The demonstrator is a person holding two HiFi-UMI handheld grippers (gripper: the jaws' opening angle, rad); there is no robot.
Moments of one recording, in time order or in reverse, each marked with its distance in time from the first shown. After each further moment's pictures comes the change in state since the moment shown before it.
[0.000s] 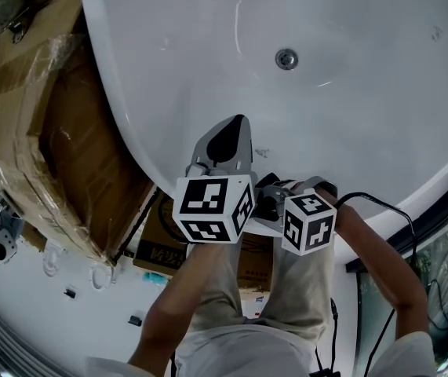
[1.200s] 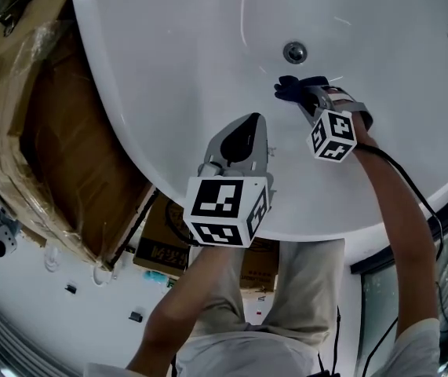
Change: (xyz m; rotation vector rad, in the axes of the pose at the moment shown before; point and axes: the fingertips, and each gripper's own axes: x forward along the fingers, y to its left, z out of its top) left arm 0.014 -0.006 -0.019 -0.010 0.003 -0.033; right arm -0.076 -0.246 -0.171 -0.068 0.367 -0.772
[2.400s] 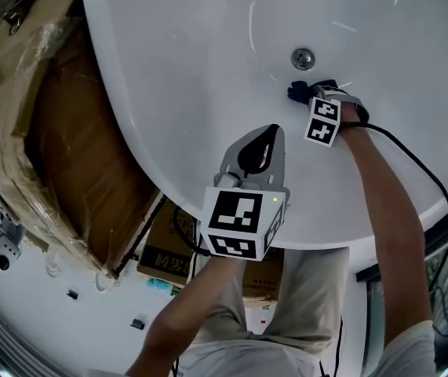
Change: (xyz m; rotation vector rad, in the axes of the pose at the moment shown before) left arm 0.000 -0.013 -0.009 0.034 0.013 -0.064; right arm 0.067 0.012 -0.053 0.045 0.304 0.148
